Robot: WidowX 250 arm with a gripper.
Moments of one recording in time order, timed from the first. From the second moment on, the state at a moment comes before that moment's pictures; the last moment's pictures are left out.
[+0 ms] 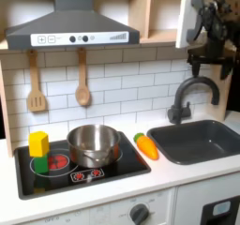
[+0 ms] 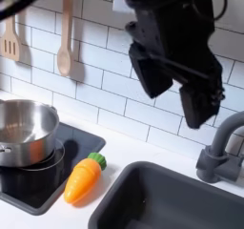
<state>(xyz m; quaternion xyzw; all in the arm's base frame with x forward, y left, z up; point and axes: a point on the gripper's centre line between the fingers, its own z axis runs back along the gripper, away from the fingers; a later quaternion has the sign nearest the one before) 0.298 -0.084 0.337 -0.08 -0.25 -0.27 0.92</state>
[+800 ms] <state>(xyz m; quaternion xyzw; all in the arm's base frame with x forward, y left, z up) 0.348 -0.073 0.337 -0.06 -0.26 -0.24 0.93</state>
